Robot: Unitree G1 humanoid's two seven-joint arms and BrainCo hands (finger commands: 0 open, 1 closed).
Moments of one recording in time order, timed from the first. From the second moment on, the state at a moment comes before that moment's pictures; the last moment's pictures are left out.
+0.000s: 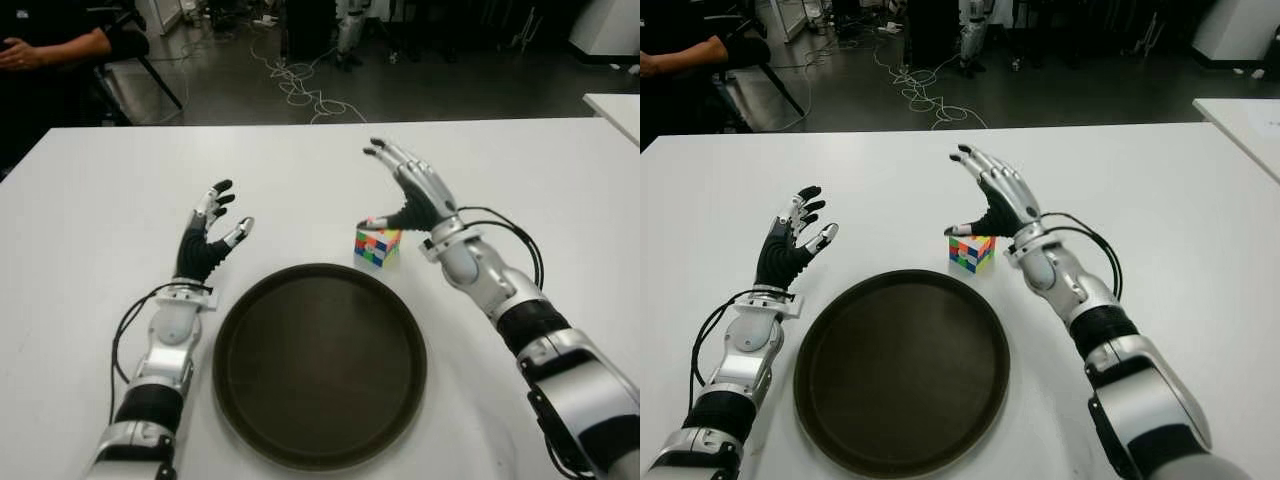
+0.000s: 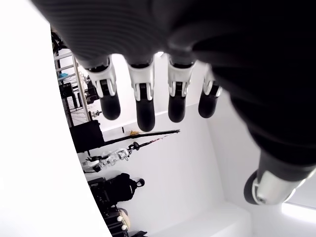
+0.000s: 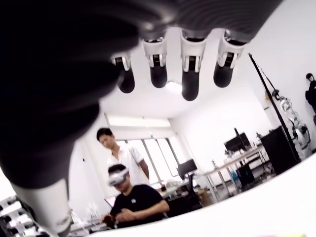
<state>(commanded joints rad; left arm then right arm) -0.32 0.13 0.04 0.68 0.10 -0.65 0.05 -0.71 -0.25 0.35 0.92 -0.68 -0.52 -0.39</state>
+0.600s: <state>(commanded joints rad) -0.32 0.13 0.04 0.68 0.11 -0.64 0.05 -0.72 -0.26 0.39 0.91 -0.67 -0.46 -0.37</state>
